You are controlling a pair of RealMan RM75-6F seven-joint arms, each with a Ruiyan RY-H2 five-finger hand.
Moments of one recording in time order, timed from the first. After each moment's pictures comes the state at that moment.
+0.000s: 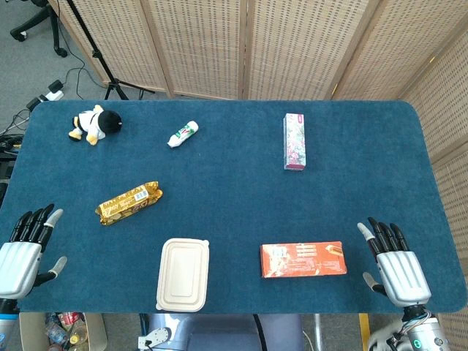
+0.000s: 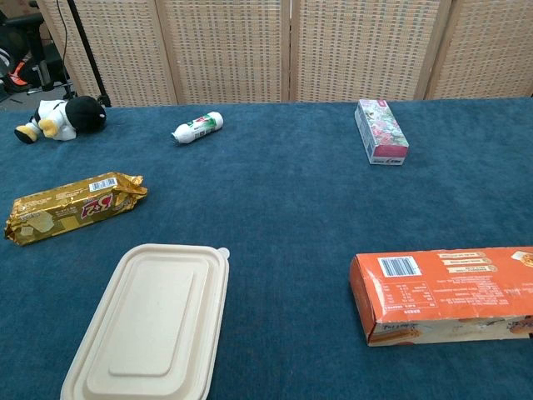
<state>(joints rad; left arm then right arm) -0.07 -1.04 0.02 -1.86 1.58 1.49 0.19 0.09 -1.04 -0.01 -1.98 -1.53 1.39 -0.38</state>
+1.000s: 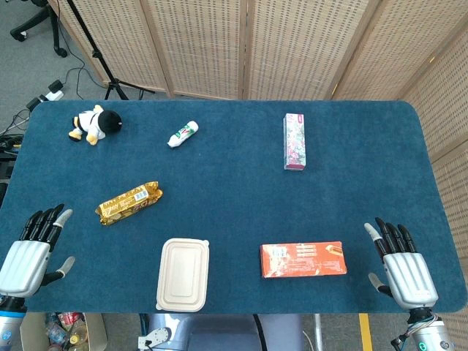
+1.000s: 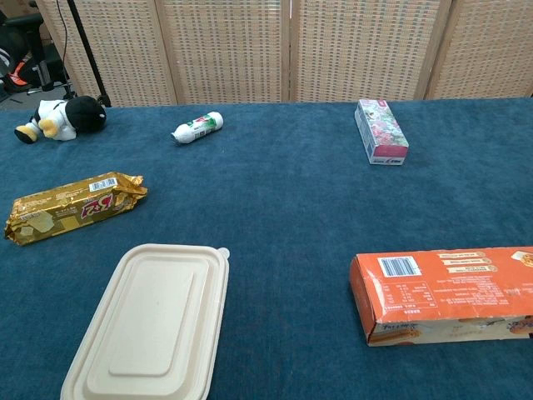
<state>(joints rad) -0.09 -1.05 0.02 -1.87 1.58 1.45 0.17 0.07 -1.03 -0.01 -1.98 -1.53 1.42 -0.38</state>
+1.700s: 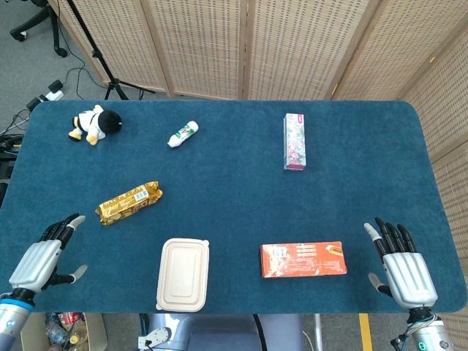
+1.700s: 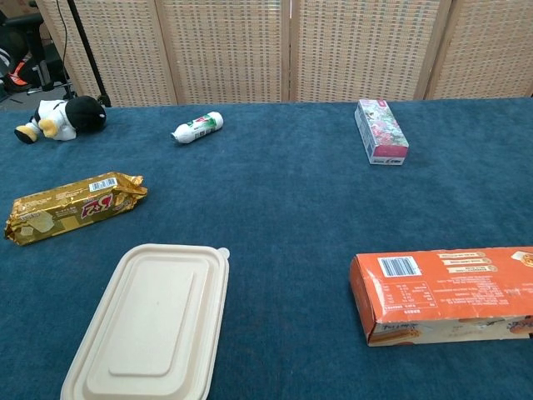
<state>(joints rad) -0.19 -0.89 0.01 -2.06 1.33 1.14 -0.02 0.08 -1.03 -0.01 -1.98 -1.52 1.41 -0.38</state>
